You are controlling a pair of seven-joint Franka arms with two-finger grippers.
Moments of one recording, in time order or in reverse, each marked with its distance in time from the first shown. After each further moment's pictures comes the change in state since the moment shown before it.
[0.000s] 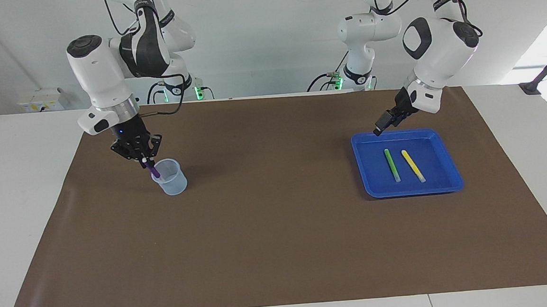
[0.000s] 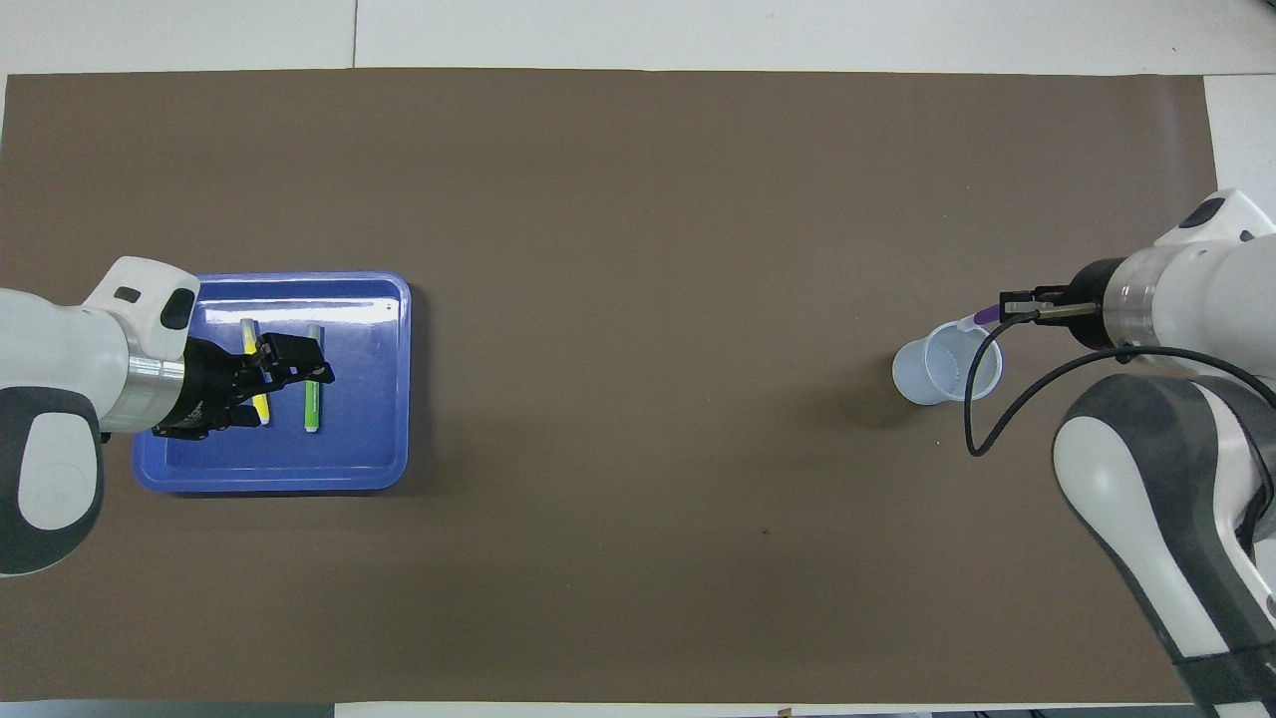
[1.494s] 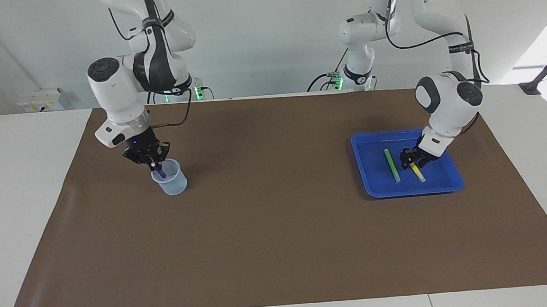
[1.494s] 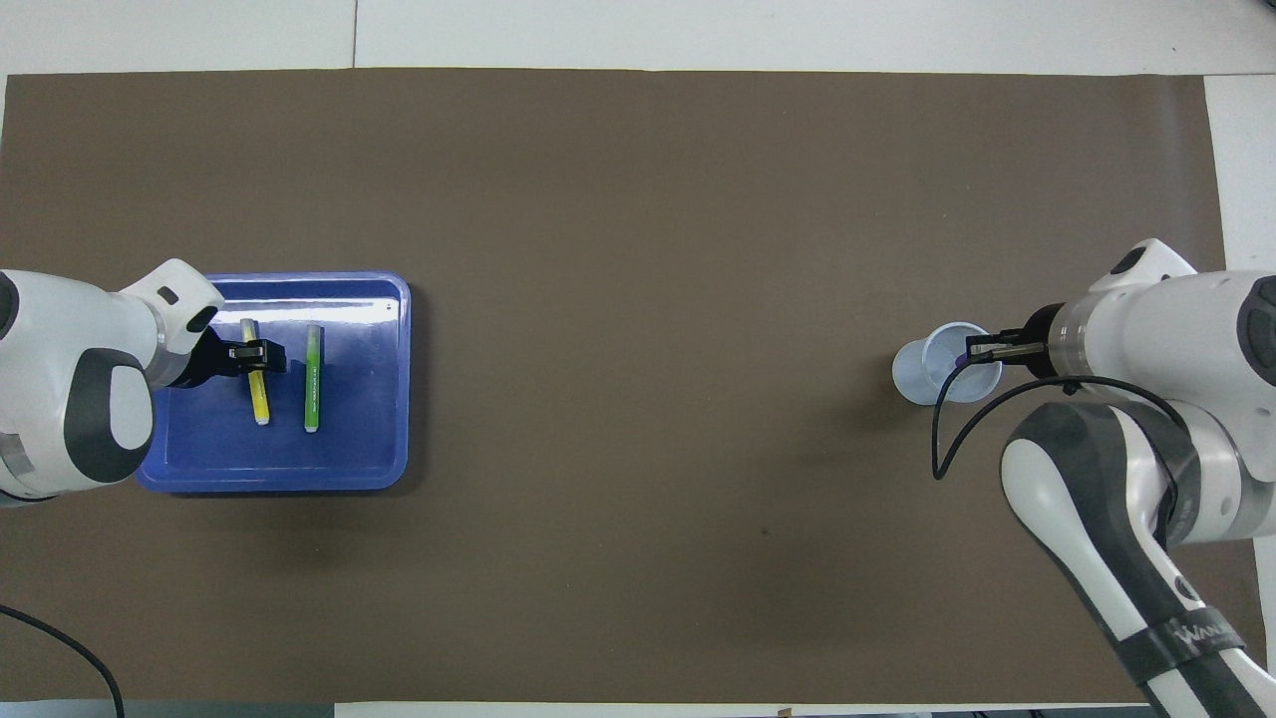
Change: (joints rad) left arm 0.155 0.313 -0.003 -0.015 0.155 0.357 0.434; right arm 0.000 0.034 0.003 -0.129 -0.054 0.076 0.000
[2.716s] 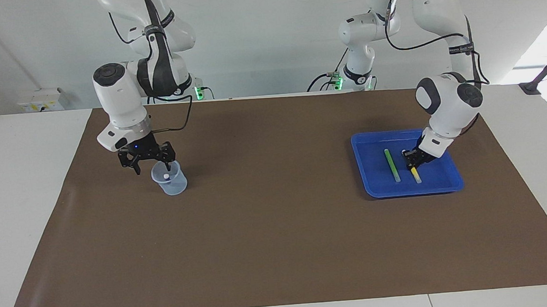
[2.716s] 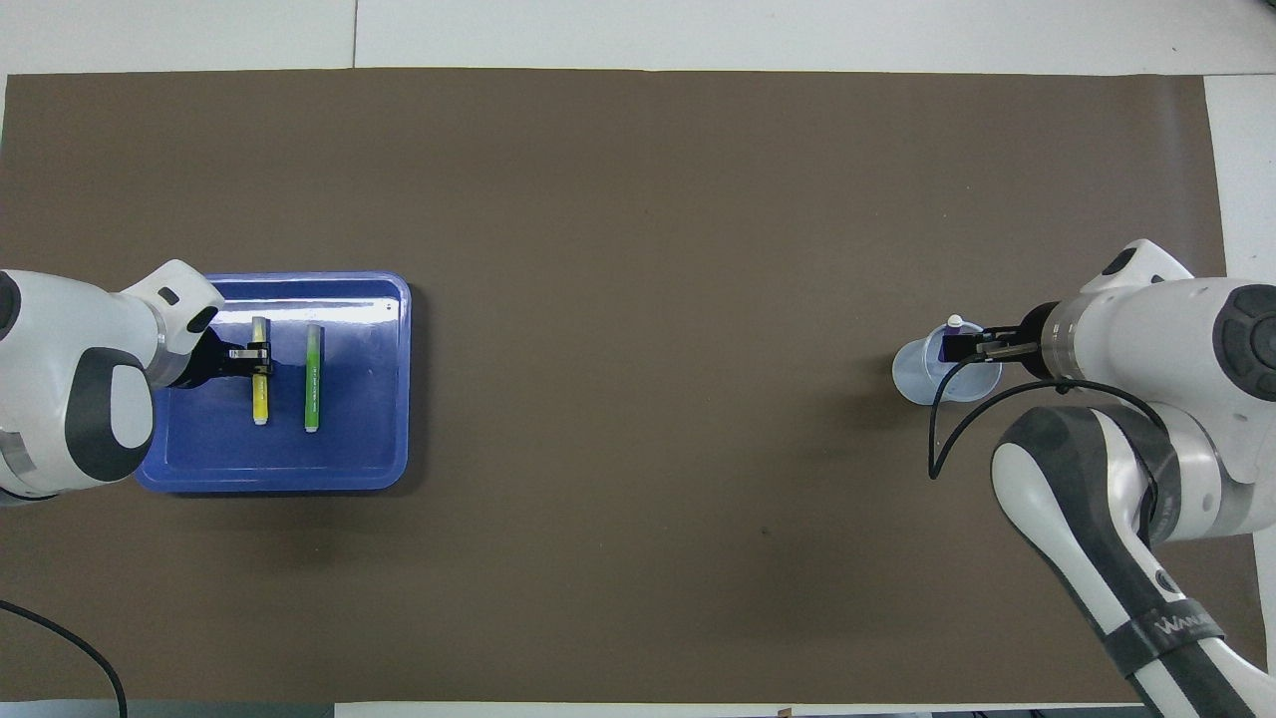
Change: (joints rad) left arm 0.003 0.008 0.004 0.008 0.000 -0.009 0.001; right arm -0.001 0.011 -0.003 -0.002 -0.029 0.057 0.000
